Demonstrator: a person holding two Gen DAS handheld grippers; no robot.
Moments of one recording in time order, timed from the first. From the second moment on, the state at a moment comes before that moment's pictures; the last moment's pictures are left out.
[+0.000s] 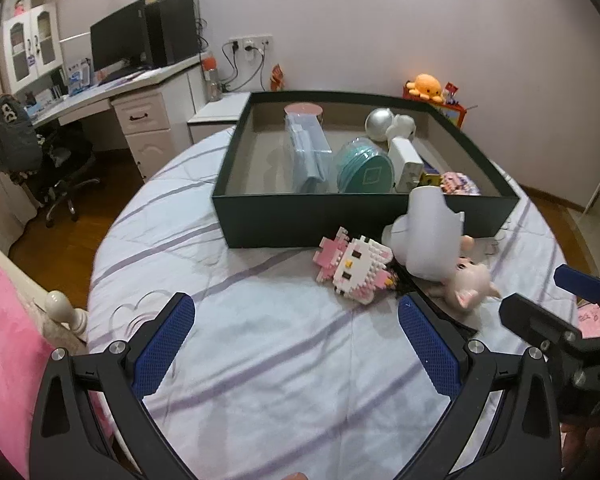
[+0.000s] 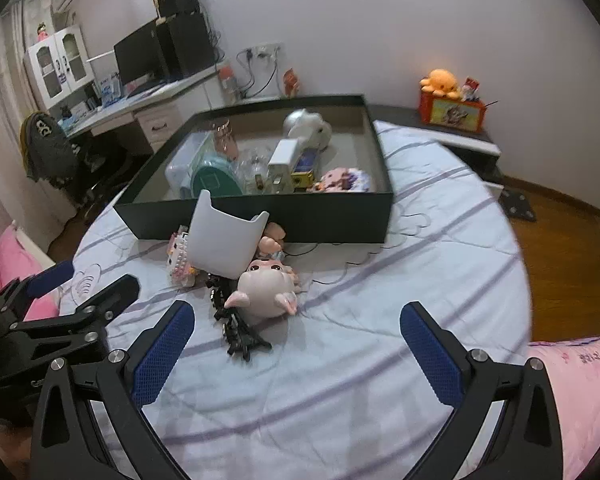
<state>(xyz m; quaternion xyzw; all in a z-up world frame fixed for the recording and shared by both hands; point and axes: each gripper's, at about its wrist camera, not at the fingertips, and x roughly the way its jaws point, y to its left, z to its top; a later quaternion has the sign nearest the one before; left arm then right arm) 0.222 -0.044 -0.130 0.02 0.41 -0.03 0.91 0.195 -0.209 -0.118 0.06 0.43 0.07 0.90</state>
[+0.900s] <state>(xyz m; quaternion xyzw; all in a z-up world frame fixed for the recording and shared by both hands) 0.285 -0.054 -0.178 0.01 0.46 -0.07 0.89 0.241 -0.200 -0.160 0.06 0.48 0.12 0.86</state>
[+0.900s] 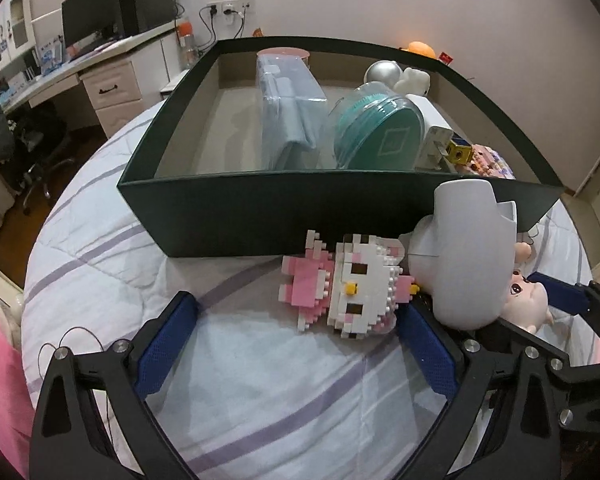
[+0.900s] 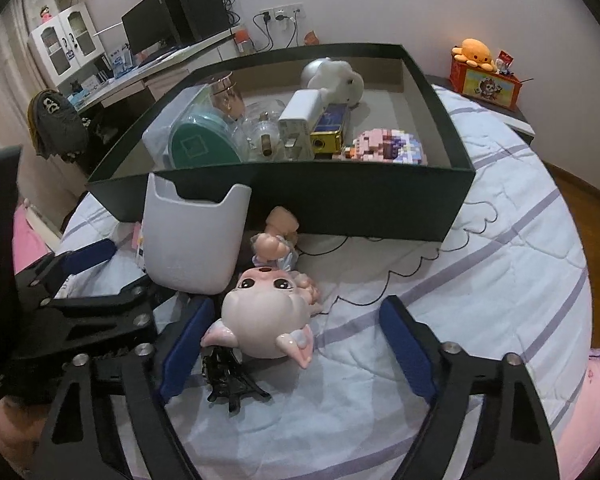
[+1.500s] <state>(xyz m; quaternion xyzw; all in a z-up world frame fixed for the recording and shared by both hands) 0.275 -0.045 -0.171 -0.02 0.44 -0.07 0.90 0.240 -0.196 -0.162 0.05 0.47 0.14 0.87</state>
